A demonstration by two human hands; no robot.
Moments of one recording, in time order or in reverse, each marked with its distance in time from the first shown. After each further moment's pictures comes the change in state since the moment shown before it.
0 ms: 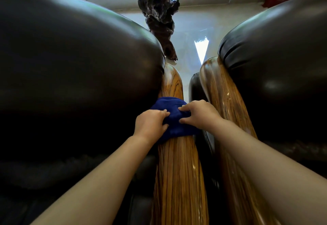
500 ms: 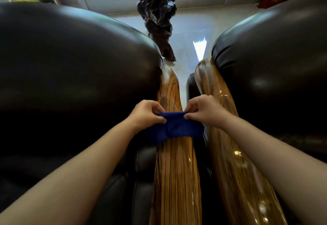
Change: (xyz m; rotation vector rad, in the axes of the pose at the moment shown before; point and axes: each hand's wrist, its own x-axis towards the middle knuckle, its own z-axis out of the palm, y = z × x) left_hand -0.023 0.016 -0.073 -0.556 -0.264 -0.187; right_hand -0.062 -0.023 -0.055 0.328 -0.023 -0.021
